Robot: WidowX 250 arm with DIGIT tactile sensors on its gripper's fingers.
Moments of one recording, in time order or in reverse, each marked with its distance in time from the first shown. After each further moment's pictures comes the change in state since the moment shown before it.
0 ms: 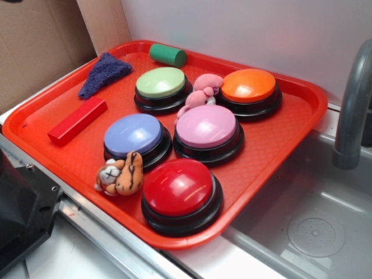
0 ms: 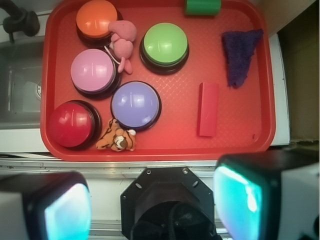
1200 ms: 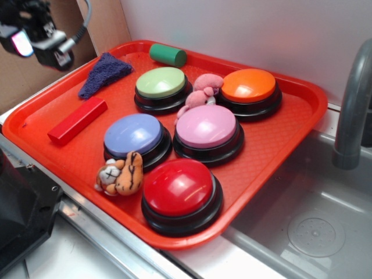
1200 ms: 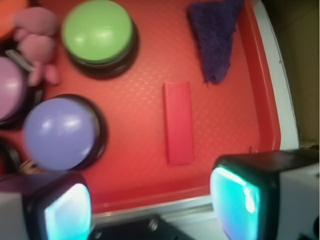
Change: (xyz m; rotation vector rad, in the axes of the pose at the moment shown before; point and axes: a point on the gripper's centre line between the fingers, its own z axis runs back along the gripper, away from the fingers) arm 0.028 0.070 -0.109 0.070 -0.009 0.168
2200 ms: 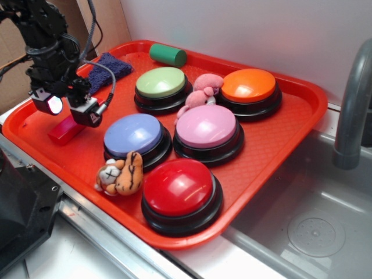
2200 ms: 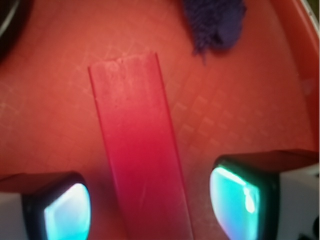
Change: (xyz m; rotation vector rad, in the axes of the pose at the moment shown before) arm 0.011 0.033 -0.103 0.051 0.054 0.130
